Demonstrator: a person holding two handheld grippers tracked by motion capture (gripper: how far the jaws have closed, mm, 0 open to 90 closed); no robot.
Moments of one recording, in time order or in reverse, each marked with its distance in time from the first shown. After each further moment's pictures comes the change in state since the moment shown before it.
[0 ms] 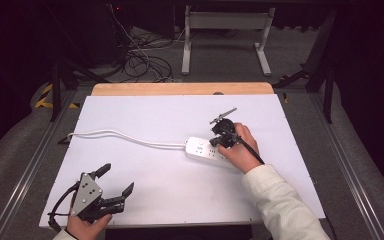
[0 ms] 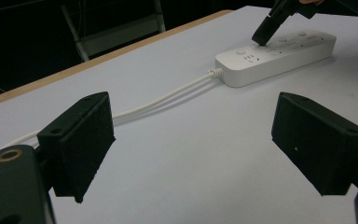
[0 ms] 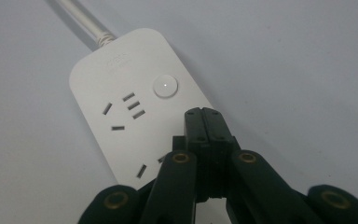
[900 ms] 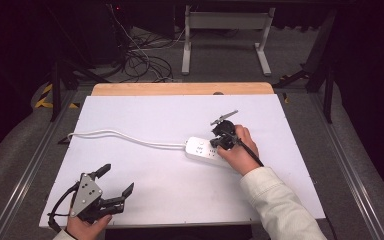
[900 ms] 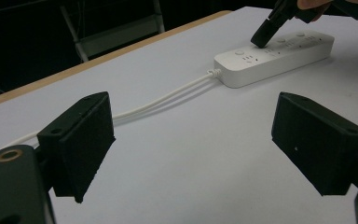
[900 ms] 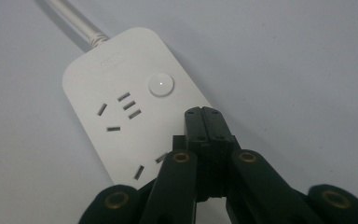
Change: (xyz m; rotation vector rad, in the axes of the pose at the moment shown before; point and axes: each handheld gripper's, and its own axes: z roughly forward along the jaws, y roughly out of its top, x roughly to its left) left arm -0.001 0.000 -0.001 -0.001 -0.007 -0.002; right arm 0.002 -0.006 0.002 -0.024 -0.021 0.030
